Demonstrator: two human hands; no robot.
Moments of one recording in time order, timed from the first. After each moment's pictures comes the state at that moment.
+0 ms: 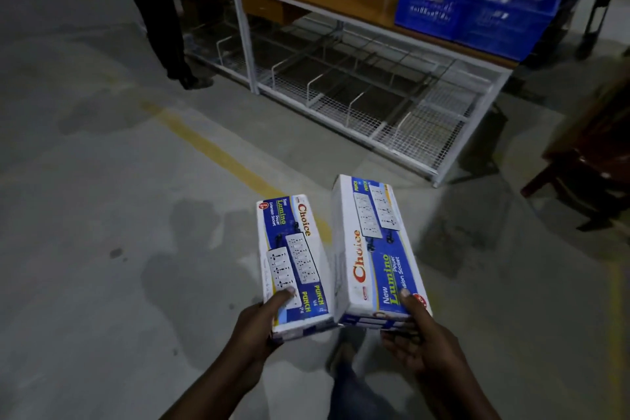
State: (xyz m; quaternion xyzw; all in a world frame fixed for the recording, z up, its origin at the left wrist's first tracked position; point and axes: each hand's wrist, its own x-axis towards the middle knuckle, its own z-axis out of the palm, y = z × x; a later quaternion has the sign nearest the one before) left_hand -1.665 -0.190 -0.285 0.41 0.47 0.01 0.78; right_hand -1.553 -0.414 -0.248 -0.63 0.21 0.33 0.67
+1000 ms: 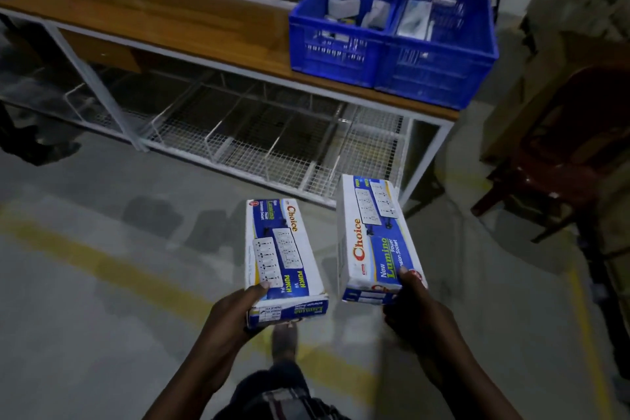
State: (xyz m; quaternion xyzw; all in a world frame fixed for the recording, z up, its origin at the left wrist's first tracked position) left_hand -1.027 -0.018 -0.283 0.54 0.35 -0.08 0.76; right_hand -0.945 -0.300 -0.258 -0.59 0.29 0.22 0.72
